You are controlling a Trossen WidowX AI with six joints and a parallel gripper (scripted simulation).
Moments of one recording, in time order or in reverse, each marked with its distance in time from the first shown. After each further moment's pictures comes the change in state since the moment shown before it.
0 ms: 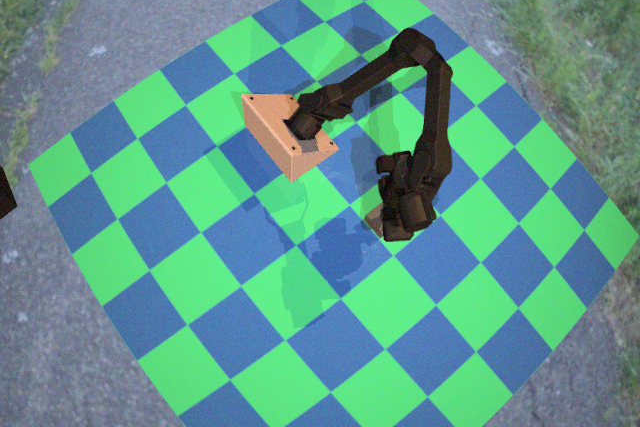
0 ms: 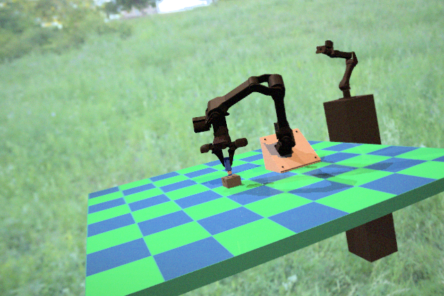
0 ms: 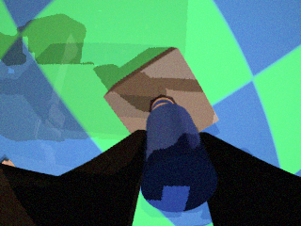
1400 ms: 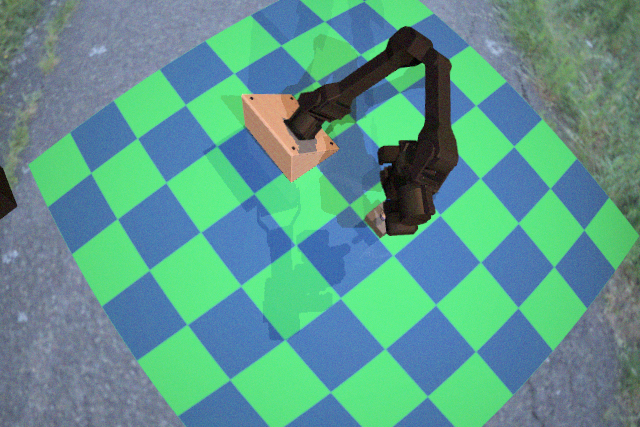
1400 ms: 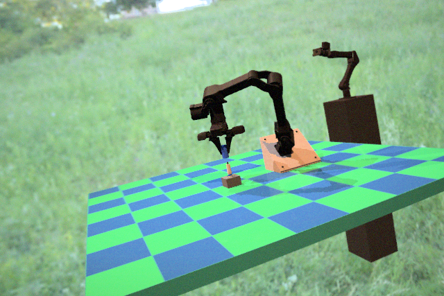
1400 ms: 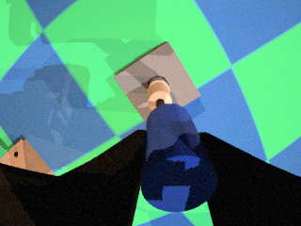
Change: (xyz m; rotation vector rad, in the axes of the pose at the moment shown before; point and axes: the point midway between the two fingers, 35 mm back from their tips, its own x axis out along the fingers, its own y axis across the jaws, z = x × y) arm -0.051 -0.003 -0.005 0.000 0.002 0.001
